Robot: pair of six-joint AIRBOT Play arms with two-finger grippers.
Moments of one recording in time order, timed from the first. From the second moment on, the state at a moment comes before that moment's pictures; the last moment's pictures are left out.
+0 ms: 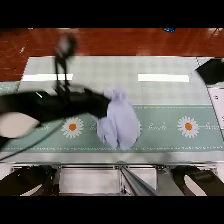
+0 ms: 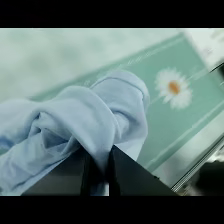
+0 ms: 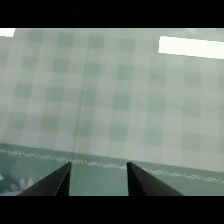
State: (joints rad) left arm -0.77 -0.87 0.98 1.30 -0.80 -1.86; right arm 0.13 -0.82 1.31 -1.51 1.29 1.62
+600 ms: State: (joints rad) left arm -0.64 -0.96 0.78 1.40 -0.90 -1.86; right arm 0.07 -0.81 1.03 -1.33 1.07 1.67
